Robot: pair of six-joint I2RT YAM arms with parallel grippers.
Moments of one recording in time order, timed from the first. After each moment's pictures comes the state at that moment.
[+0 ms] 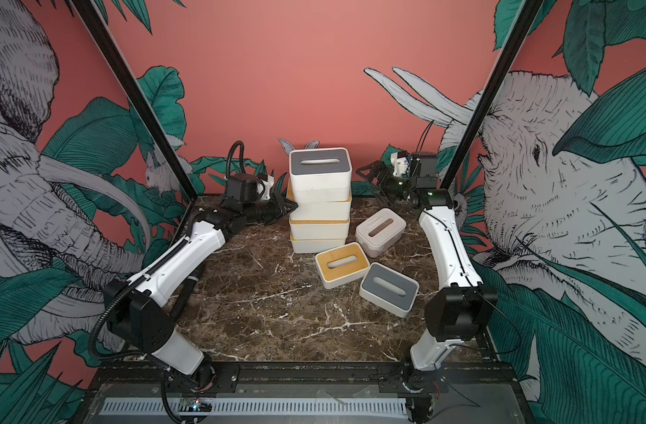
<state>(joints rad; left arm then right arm) -0.48 1.61 1.55 -0.42 0.40 -0.85 0.06 1.65 1.76 -0.55 -0.73 0.78</state>
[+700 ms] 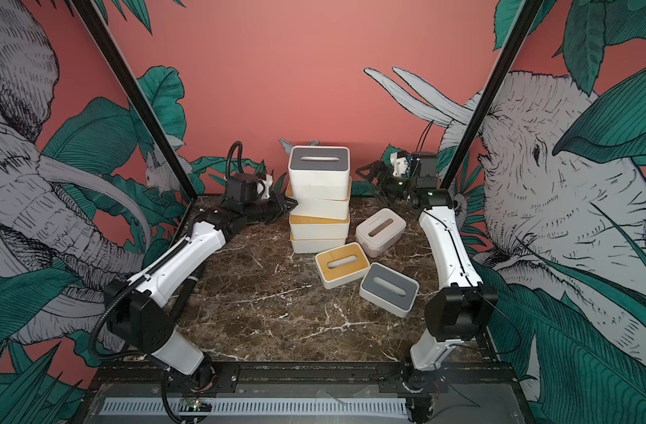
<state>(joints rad) -0.47 1.55 1.49 -0.40 0.35 -0.89 0.06 1.65 1.76 -0.55 -0.73 0.78</state>
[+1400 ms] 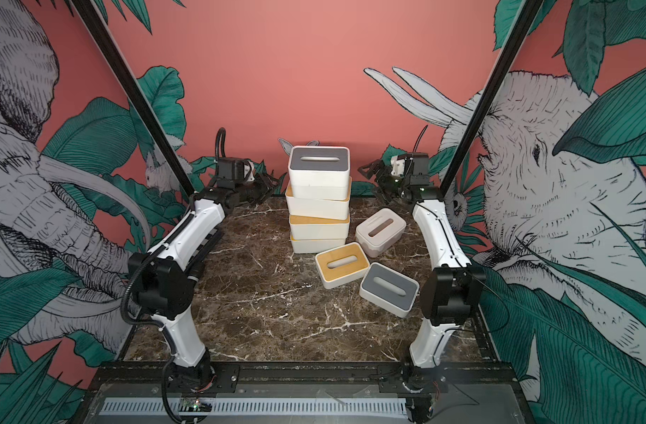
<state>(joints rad) -0.28 1.89 1.82 -0.45 0.37 -0.86 0.06 1.80 1.81 -0.47 -0.65 0.88</state>
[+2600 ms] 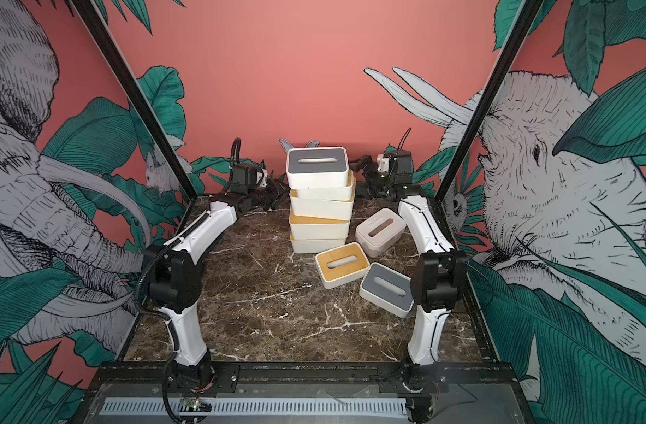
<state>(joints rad) -0.33 1.93 1.76 -0.35 0.44 -0.95 0.13 1.93 1.88 -0.30 -0.67 1.06</state>
